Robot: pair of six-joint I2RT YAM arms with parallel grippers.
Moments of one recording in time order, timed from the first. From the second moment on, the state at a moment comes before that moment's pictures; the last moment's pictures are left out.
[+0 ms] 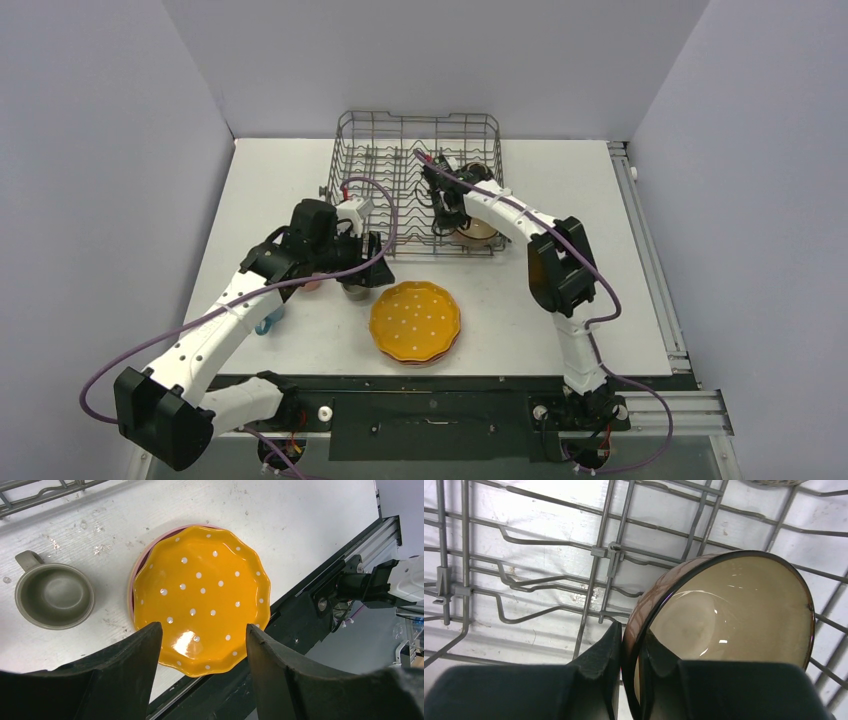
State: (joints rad) left arm -0.49 1.13 1.00 -0.64 0.39 -0.35; right arm 0.61 2.17 1.85 -0.79 0.23 0.31
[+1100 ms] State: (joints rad) left arm -0.57 1.31 1.44 -0.76 0.41 -0.34; right arm 1.09 0.87 0.96 -0.82 -0.14 -0.43
